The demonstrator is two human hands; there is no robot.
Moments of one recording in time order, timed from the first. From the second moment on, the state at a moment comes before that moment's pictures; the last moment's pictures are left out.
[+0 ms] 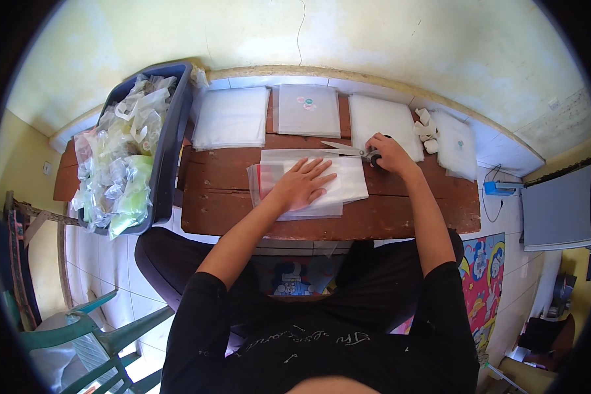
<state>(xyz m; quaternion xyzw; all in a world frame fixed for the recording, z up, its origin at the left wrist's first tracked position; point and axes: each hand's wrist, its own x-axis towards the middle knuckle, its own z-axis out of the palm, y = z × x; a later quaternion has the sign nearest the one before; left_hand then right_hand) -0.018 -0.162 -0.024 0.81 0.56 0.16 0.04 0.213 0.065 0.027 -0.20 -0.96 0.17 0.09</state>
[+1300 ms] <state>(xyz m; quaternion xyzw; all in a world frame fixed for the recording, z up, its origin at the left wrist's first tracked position) -0.012 -0.164 -0.013 0.81 0.57 0.13 0.03 0.201 0.065 0.016 -0.17 -0.96 0.15 0.13</state>
